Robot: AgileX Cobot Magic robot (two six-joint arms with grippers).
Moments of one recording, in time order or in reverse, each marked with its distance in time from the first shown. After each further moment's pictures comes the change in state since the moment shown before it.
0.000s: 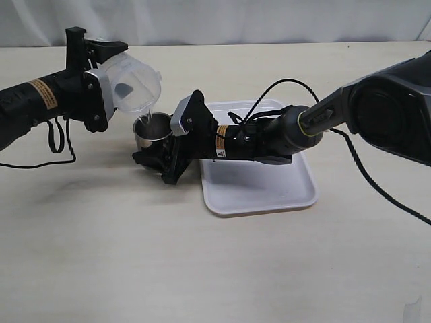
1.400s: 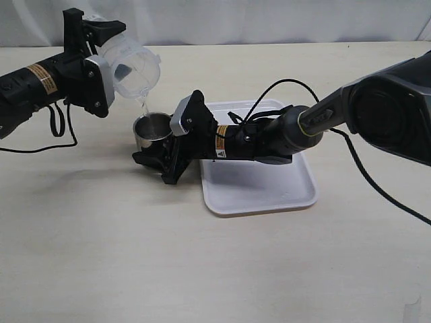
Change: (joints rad) left arm 0.000 0.000 -0.061 -0.028 -0.021 0.074; right arm 0.000 0.000 0.000 0.000 0.000 0.000
